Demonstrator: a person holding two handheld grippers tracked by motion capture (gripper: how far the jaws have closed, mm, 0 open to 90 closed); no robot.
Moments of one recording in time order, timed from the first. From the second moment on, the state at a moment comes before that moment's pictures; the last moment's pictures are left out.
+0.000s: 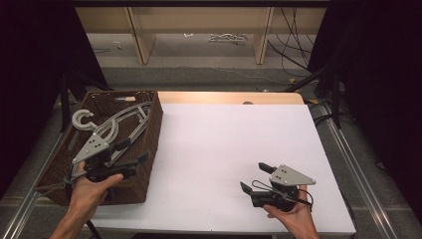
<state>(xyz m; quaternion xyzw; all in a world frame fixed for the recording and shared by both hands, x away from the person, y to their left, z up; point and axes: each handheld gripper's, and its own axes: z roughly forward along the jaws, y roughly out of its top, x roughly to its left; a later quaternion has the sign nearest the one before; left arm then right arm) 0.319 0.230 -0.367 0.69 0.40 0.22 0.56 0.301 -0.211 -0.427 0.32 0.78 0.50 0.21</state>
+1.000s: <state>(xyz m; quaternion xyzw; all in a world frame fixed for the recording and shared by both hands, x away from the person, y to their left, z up) 0.285 0.191 -0.424 0.71 0.33 0.23 0.58 0.278 -0.217 -0.430 0.33 0.75 0.52 0.23</state>
